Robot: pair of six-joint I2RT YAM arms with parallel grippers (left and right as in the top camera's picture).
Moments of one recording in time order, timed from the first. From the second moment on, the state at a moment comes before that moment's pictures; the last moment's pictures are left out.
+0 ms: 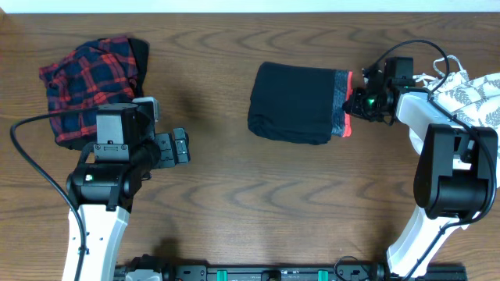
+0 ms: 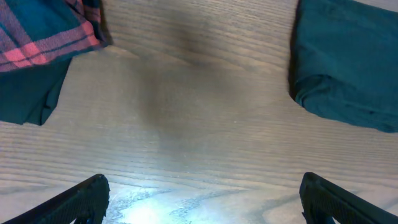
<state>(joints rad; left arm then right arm) -0.04 1.06 1.00 -0.89 0.12 -0.18 -0.06 2.03 1.24 -0.37 -0.44 0.23</state>
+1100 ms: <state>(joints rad) -0.04 1.06 1.00 -0.89 0.12 -0.18 -0.02 1.22 1.40 -0.44 -0.04 0.15</state>
